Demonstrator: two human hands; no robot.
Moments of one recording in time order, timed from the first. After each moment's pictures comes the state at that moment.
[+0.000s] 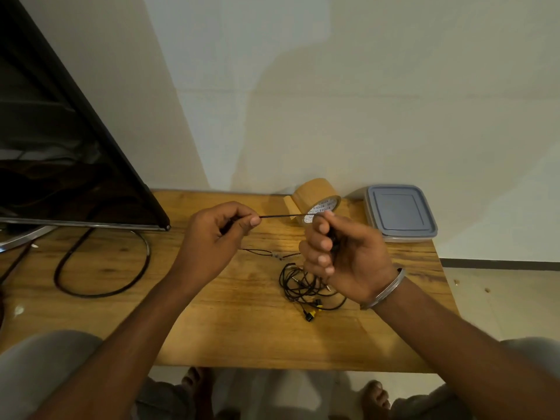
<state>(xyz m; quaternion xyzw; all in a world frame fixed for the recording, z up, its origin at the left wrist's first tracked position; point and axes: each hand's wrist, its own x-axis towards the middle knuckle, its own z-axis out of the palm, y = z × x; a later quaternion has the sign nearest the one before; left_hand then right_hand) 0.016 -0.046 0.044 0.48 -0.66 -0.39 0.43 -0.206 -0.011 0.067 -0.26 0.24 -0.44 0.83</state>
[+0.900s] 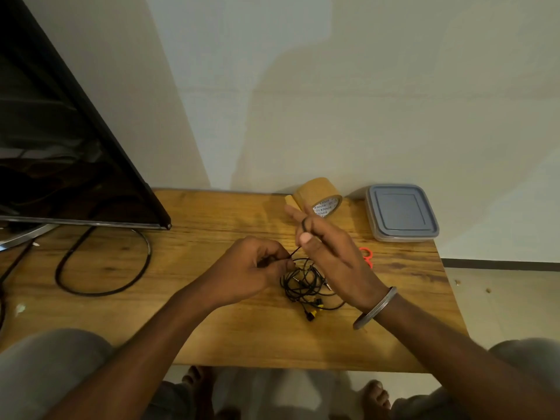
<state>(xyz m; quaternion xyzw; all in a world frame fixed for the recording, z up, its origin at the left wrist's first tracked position) -0.008 -0.026 0.032 0.44 -0.70 -0.52 0.22 -0.199 -0.003 0.050 -0.67 0.44 -0.39 0.45</state>
